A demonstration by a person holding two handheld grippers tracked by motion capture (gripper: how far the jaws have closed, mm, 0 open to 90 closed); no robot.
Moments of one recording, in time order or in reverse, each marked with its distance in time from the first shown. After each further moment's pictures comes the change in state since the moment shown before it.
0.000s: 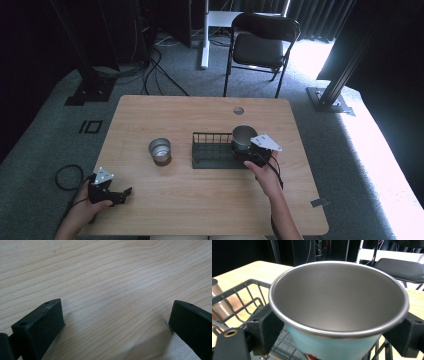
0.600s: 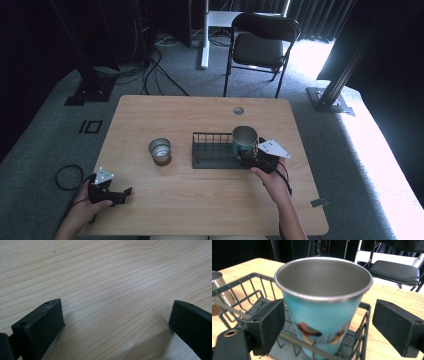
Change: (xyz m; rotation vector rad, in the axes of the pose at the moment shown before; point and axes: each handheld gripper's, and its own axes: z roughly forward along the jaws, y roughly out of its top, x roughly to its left) left arm 0.000 0.000 0.000 0.000 0.000 0.000; right arm -0.006 -0.006 -0.027 -0.003 -0.013 -0.038
